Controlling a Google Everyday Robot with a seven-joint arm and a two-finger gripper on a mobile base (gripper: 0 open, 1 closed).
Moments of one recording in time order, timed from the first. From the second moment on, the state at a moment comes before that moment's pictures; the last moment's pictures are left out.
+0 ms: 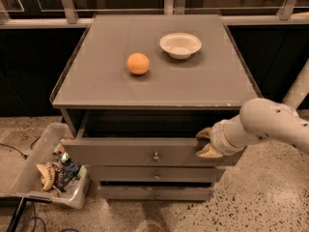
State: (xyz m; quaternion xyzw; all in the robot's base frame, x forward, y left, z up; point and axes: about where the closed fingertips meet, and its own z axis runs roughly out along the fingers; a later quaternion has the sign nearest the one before) arm 0.519 -0.181 0.640 -0.67 0.70 0.05 0.25
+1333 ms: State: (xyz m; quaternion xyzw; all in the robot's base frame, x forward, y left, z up) arm 0.493 -0.182 0.638 -0.66 0.70 0.05 0.26
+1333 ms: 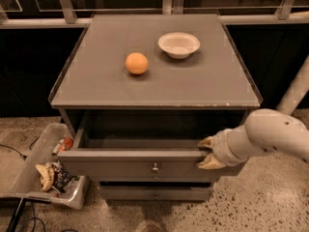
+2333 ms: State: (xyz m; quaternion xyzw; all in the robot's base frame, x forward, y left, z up) arm 0.480 -0.182 0.636 -0.66 0.70 0.04 0.26
